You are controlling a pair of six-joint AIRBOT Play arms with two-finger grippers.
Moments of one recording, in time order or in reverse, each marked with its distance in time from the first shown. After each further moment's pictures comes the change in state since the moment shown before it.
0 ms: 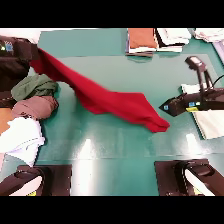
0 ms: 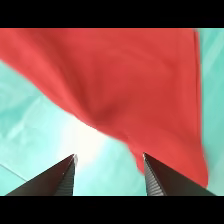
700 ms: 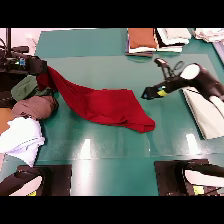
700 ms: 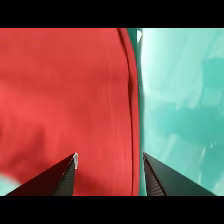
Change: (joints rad) left arm 0.000 0.000 -0.108 0.005 -0.019 0.000; right arm 0.021 -0.624 0.201 0.097 -0.245 -0.092
